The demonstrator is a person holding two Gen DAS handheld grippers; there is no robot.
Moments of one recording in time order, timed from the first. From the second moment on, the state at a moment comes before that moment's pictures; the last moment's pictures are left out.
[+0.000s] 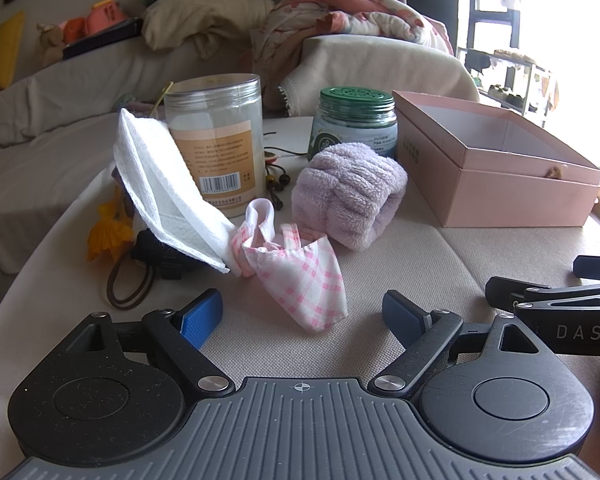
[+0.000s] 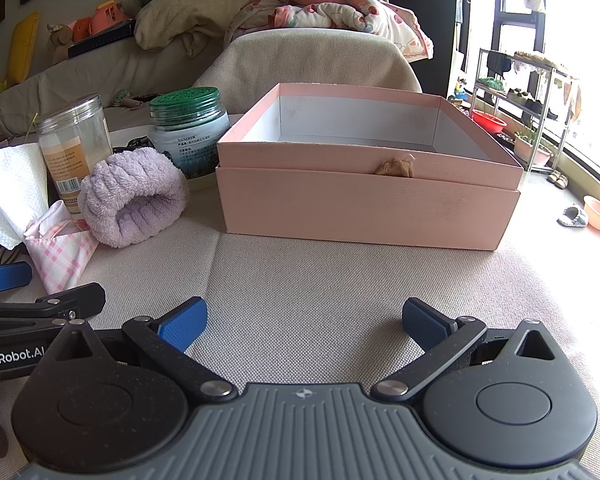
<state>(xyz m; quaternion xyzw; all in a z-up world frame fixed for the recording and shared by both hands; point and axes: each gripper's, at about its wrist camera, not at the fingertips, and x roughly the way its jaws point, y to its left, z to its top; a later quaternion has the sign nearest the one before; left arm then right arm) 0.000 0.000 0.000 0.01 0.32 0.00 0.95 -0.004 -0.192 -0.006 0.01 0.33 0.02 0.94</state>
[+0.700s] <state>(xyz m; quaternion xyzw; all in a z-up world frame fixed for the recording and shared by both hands) -0.008 0.024 0.012 -0.03 0.32 -0.03 0.95 0.002 -0.193 -0.001 0.00 0.36 0.04 0.93</state>
